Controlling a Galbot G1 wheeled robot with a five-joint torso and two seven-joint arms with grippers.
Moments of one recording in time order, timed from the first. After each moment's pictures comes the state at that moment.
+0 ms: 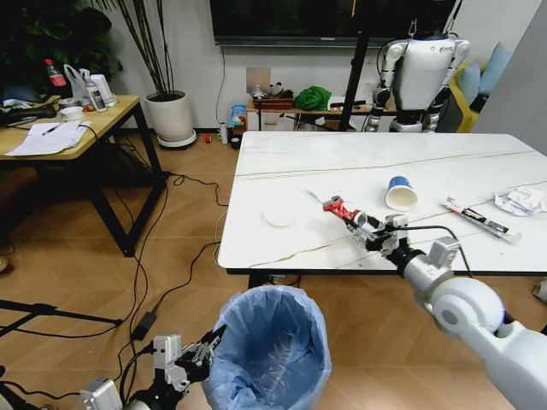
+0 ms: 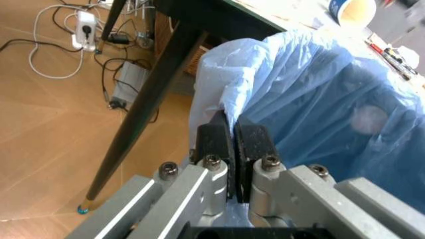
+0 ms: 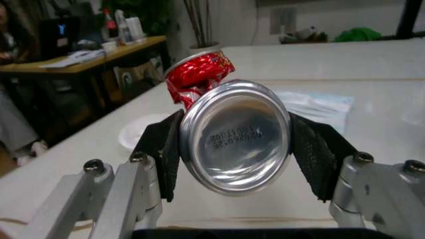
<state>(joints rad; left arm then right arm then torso) 2.02 -1.13 -0.59 -2.47 -0.82 0.34 0.04 -1.25 0.69 0.41 2.13 0.97 -0.18 0.06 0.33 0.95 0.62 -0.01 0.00</state>
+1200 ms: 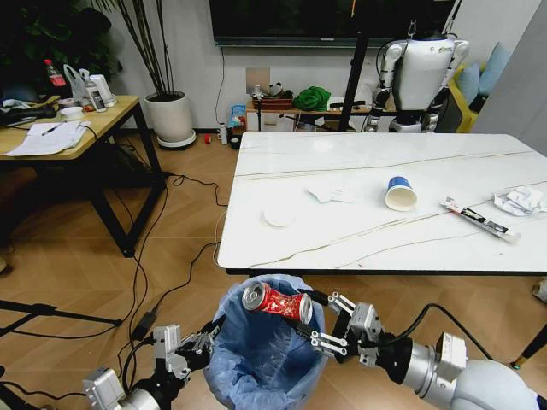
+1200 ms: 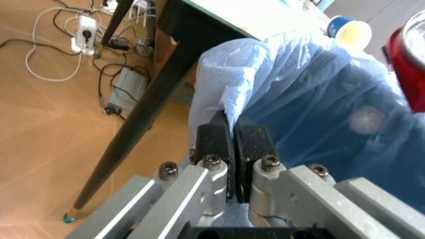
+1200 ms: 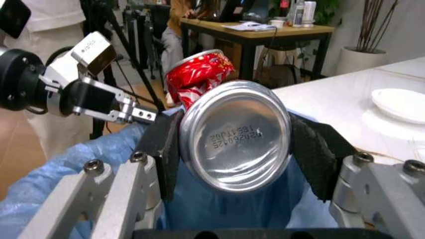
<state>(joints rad) 1.96 -1.13 -0.58 -2.46 -0.90 0.34 -0.01 -1.70 0.62 0.42 2.37 0.59 0.06 -0.33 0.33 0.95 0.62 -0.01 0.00</state>
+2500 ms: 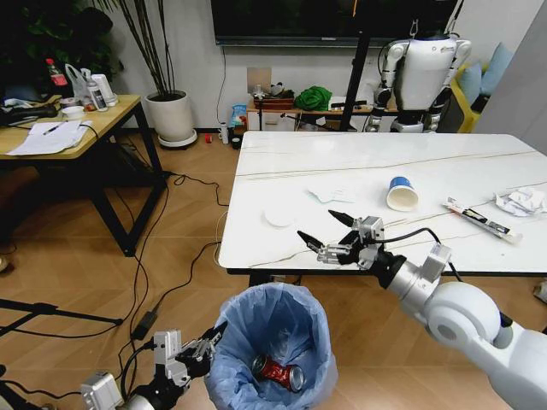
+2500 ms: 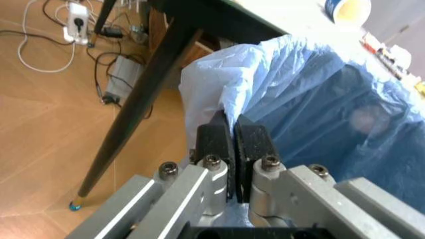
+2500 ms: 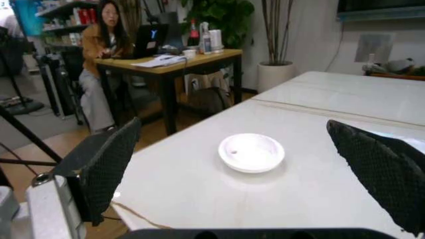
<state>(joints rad) 2.00 -1.07 -0.60 -2.46 -0.89 0.35 0.02 -1.13 0.64 0.25 2.13 0.92 -0.08 -0.13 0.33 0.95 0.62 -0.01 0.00</state>
